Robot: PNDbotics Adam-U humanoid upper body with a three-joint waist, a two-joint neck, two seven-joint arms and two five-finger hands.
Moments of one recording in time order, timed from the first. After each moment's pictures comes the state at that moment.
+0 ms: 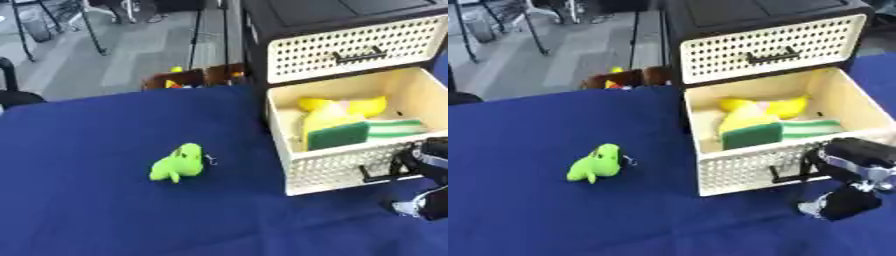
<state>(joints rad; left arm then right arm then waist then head) -0.27 0.17 0.22 -1.98 -0.11 -0.39 0.09 -0.24 -1.04 0.04 -1.93 0.57 0.21 0.63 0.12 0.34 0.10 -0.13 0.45</state>
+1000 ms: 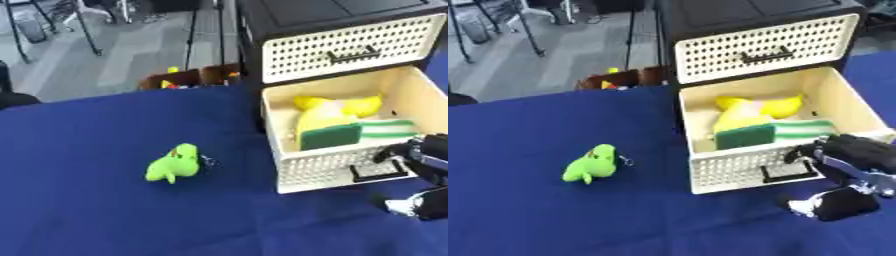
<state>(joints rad) -0.26 0.16 0.22 -1.98 -0.10 -0.39 0.08 -0.21 -1.04 0.02 -1.98 0.61 0.15 0.53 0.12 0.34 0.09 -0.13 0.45</state>
